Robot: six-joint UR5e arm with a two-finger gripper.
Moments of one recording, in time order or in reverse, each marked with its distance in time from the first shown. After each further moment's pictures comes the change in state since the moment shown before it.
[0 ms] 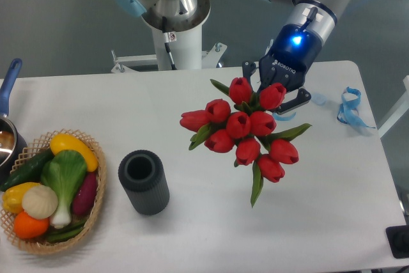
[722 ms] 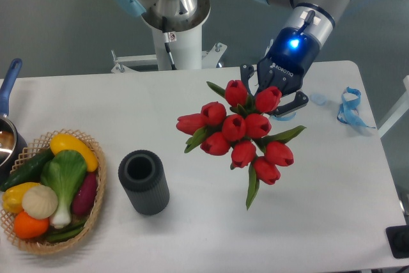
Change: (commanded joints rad) arm -0.020 -0.026 -0.008 0.029 0.000 0.017
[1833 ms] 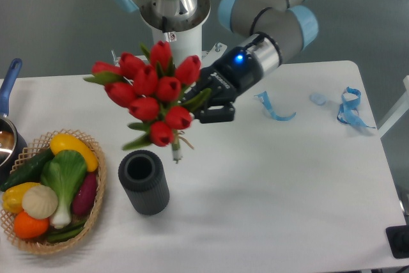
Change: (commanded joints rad) arm -0.182 -0.008 -0.156 0.037 -0.410 0.219
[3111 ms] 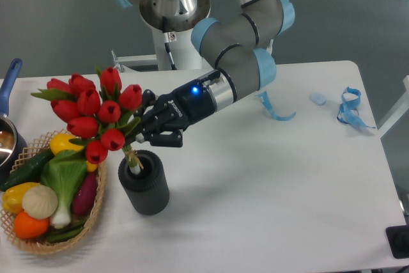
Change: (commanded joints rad) arm -0.088 -0.144 -0.047 0.000 0.008 0.153
